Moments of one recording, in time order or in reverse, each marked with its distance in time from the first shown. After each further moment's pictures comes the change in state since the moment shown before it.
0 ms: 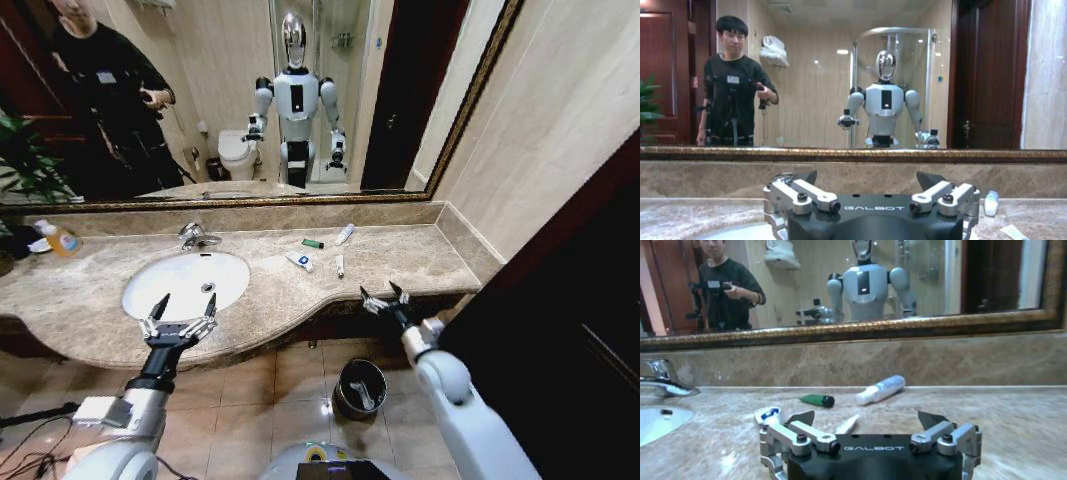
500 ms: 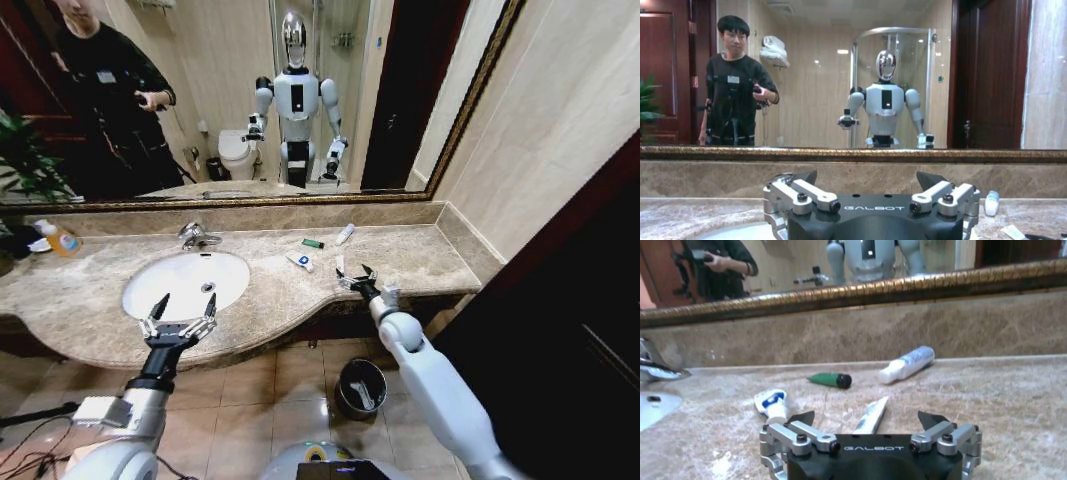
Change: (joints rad) left arm 0.000 0.000 0.000 0.000 0.000 0.000 0.000; right arm 0.237 0.061 -0.208 -0.209 0.034 -0.083 0.149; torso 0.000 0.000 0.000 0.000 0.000
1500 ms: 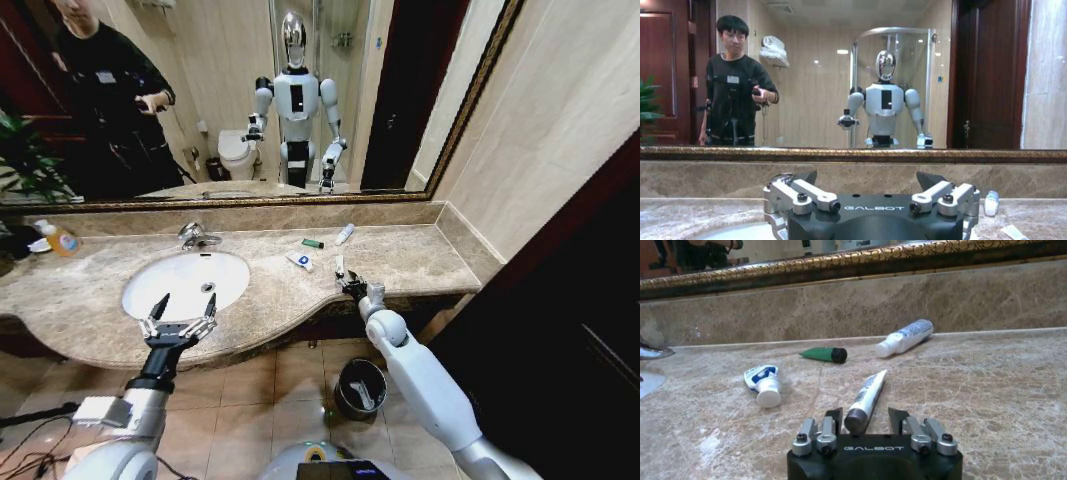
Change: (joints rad) left arm 0.000 0.000 0.000 0.000 0.000 0.000 0.000; right arm 0.028 0.003 -0.042 -0.046 0.026 -0.041 0.052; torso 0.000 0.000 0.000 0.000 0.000
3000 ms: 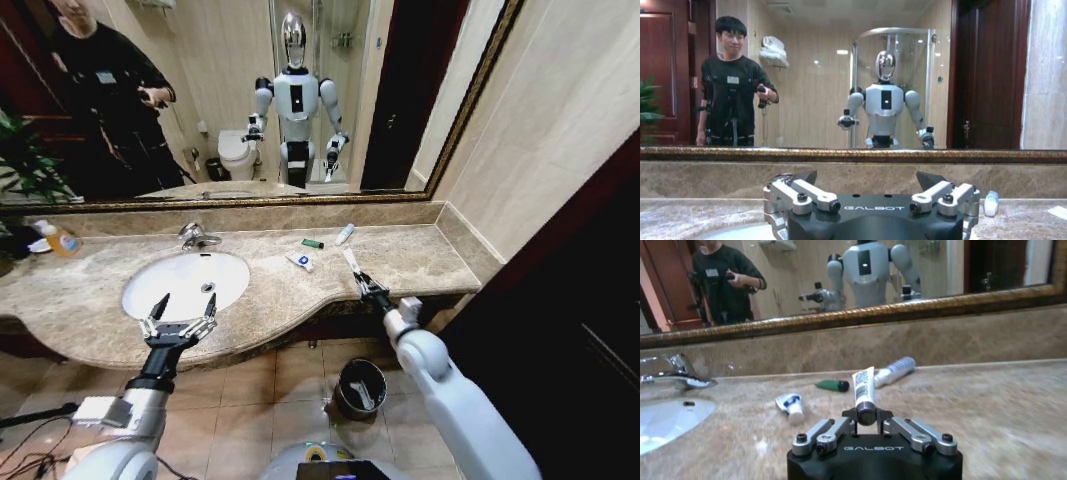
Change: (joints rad) left arm 0.000 0.000 0.000 0.000 0.000 0.000 0.000; right arm -0.396 -0.124 0.236 0.430 0.038 0.022 -0.087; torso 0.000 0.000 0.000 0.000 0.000
